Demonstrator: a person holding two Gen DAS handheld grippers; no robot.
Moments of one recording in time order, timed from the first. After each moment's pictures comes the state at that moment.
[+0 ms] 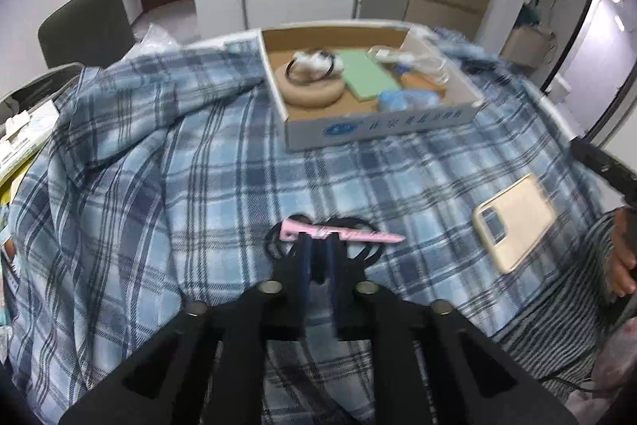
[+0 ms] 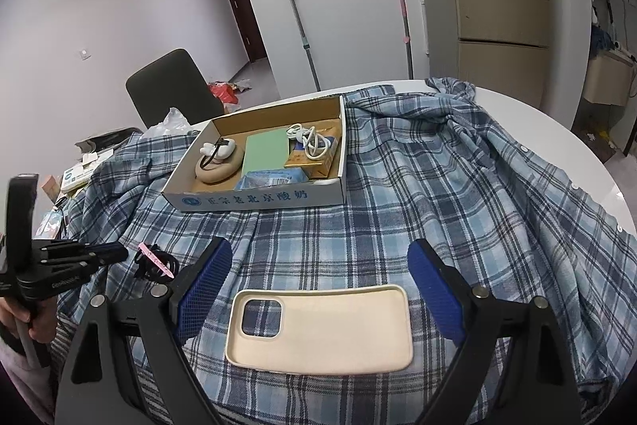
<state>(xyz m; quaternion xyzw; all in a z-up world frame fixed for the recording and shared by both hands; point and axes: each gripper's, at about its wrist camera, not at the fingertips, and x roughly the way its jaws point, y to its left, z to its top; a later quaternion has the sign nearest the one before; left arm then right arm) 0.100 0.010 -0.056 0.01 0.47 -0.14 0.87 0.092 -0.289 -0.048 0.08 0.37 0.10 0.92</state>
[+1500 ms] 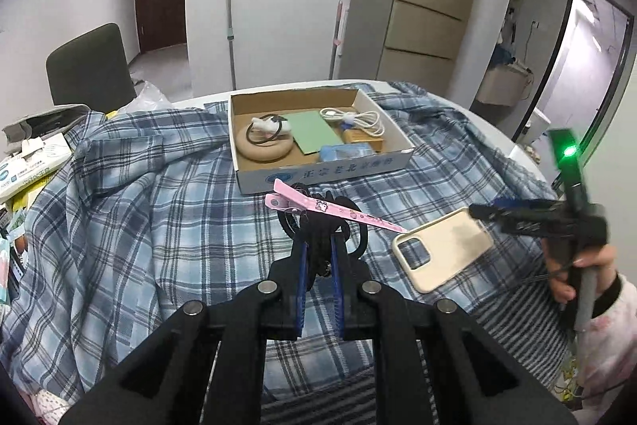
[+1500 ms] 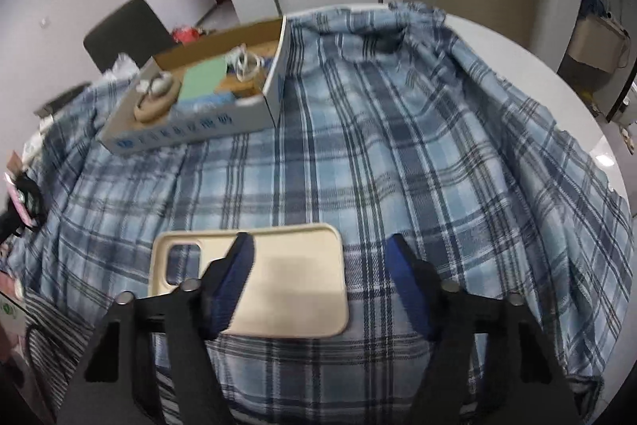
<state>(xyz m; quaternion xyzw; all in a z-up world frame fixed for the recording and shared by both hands) 0.043 -0.022 -0.009 0.00 0.39 -0.15 0.91 0.113 -0.319 -0.100 0.06 0.49 0.06 0.87</state>
